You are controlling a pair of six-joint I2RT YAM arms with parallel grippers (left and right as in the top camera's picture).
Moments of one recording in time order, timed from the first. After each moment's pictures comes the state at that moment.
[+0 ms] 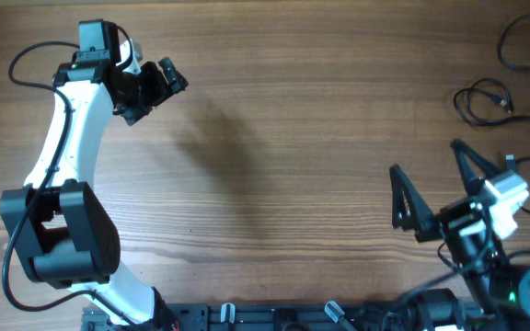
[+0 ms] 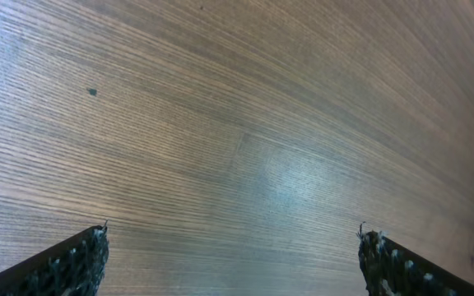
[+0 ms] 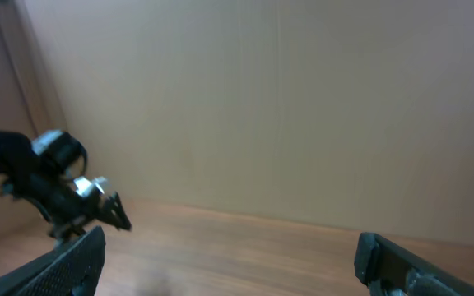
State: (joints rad) left arm 0.08 1.84 1.49 -0.80 0.35 -0.43; right arm 0.11 0.27 0.65 -0.23 -0.29 0.17
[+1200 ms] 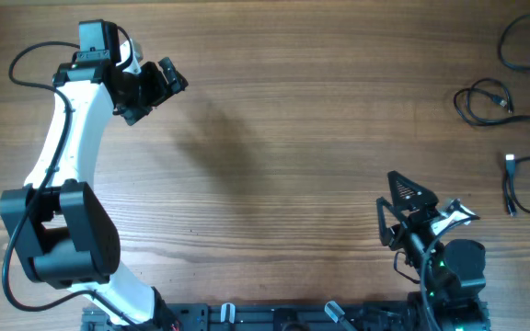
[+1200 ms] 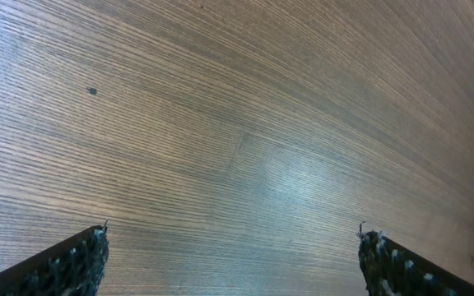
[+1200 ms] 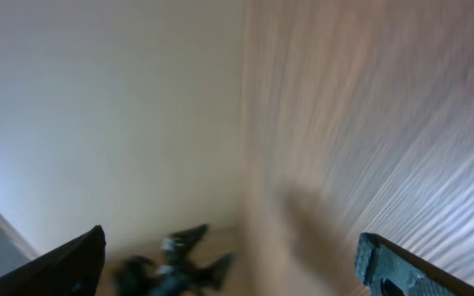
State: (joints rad) left arm 0.08 1.84 1.49 -0.80 0.35 -0.43; right arm 0.11 0.02 0.12 -0.34 -0.24 1.52
